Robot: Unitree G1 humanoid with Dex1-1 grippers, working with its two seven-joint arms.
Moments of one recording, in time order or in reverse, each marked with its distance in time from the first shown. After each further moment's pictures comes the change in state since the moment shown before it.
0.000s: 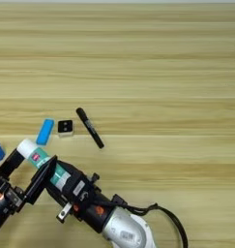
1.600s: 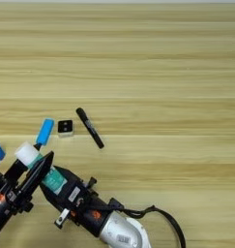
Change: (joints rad) left arm -0.001 -0.027 -0.001 -0.019 -0.001 -0.002 -0.064; right arm -0.012 -0.004 0.023 0.056 -0.043 -0.025 -0.010
